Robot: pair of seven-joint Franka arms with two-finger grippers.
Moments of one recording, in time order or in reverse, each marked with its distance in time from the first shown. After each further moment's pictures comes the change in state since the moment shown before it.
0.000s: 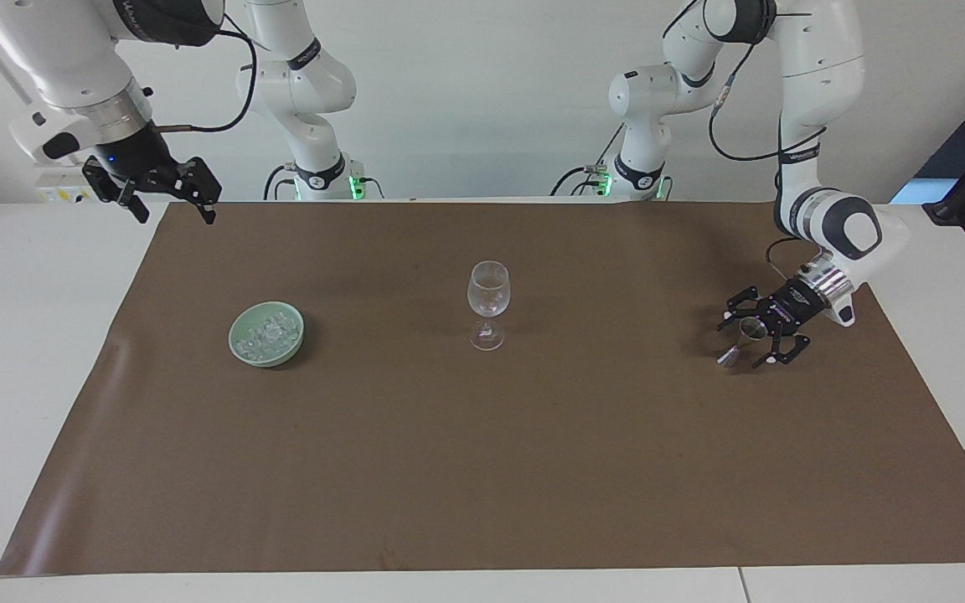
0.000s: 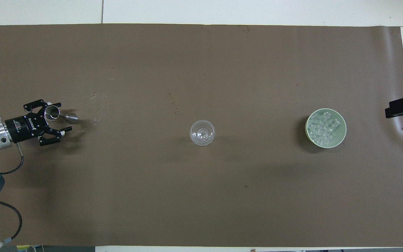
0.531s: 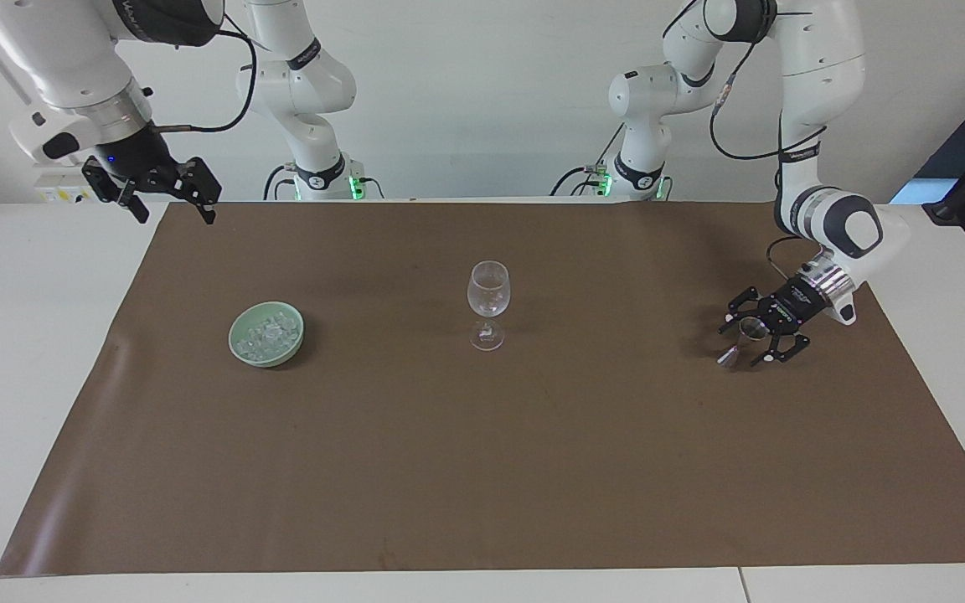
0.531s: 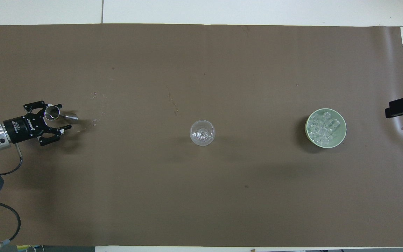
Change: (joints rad) left arm 0.010 -0.007 0.003 -0.003 -0.010 -0.003 0.000; right arm 0.000 0.000 0.000 0.000 0.000 0.000 0.000
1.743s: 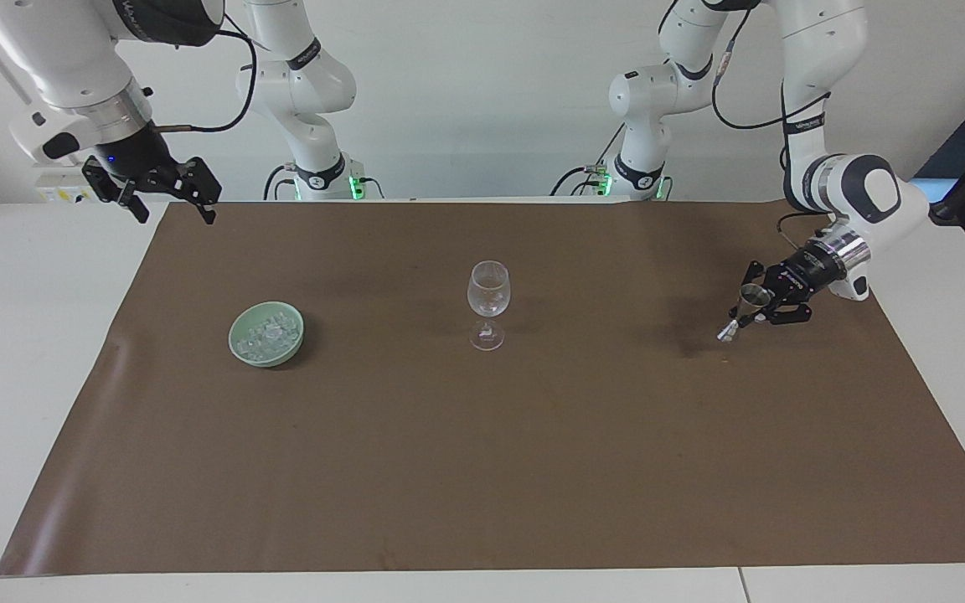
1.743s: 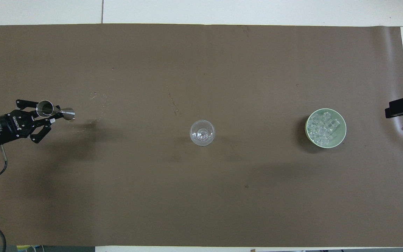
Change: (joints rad) left arm -0.035 -0.207 -0.002 -0.055 -0.021 -0.153 -0.045; right arm 0.000 0.000 0.000 0.000 0.000 0.000 0.000
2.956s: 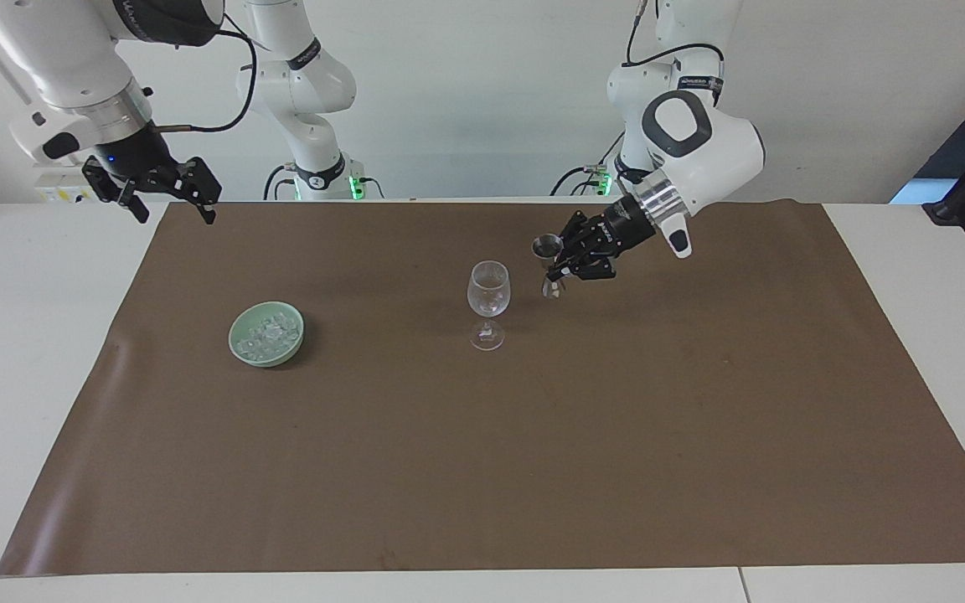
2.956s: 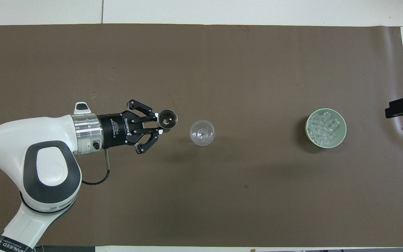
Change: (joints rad) left arm -0.390 -0.204 -0.360 -0.011 0.149 0.483 -0.491; right arm 0.000 0.000 0.000 0.000 0.000 0.000 0.000
